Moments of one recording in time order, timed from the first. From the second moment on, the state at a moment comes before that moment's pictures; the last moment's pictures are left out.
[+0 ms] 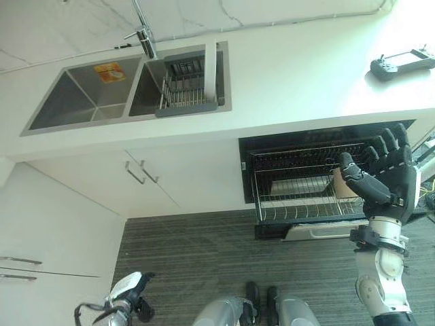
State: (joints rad) left arm 0.13 0.45 -0.15 0.82 0.34 0.02 0.11; right arm 0.04 -0.42 -0.02 0.00 0.60 -0.54 -0.23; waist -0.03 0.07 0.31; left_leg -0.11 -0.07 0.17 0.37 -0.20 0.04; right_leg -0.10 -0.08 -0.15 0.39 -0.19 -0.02
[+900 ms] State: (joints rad) left arm 0.08 0.22 -0.07 1.11 -0.12 0.05 0.12; right arm 0.00 -0.35 0.03 -0.03 0.55 -0.49 -0.26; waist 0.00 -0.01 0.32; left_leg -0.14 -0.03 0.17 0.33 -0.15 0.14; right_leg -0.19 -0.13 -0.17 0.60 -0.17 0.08
